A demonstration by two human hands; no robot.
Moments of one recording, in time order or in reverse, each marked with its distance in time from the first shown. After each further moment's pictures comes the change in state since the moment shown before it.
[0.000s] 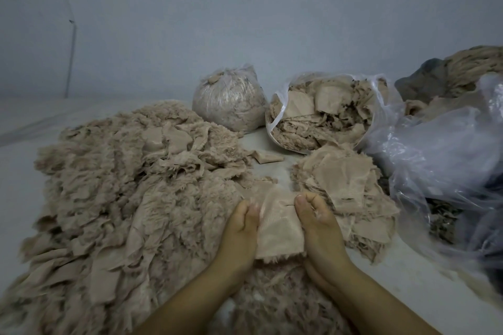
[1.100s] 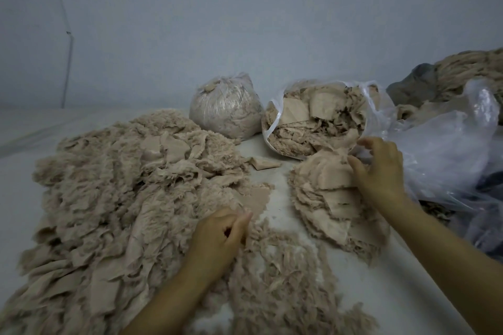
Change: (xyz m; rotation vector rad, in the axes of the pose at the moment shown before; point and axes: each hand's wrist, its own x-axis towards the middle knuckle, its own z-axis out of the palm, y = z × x) left_hand 0.007 0.009 -0.042 0.651 0.000 0.443; right_hand 0.098 -0.068 -0.091 -1.166 0.369 -0.391
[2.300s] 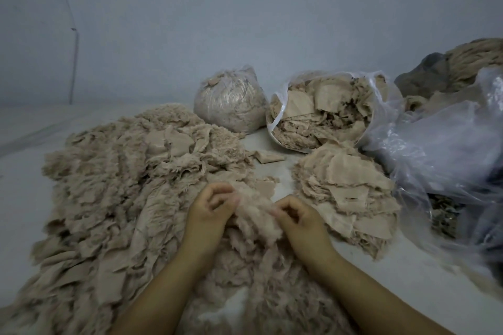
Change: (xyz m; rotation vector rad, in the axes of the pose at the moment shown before) left_hand 0.010 0.003 -0.008 -0.635 0.102 -0.421; right_hand -0.122 -0.073 0.051 0.737 -0.498 0.072
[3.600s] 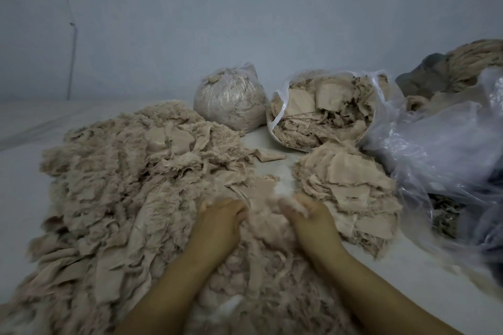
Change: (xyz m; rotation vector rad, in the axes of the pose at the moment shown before) left_hand 0.010 -0.019 -0.004 1.116 -0.206 0.345; right_hand 0.006 0.005 -0.008 0.013 0.100 0.143
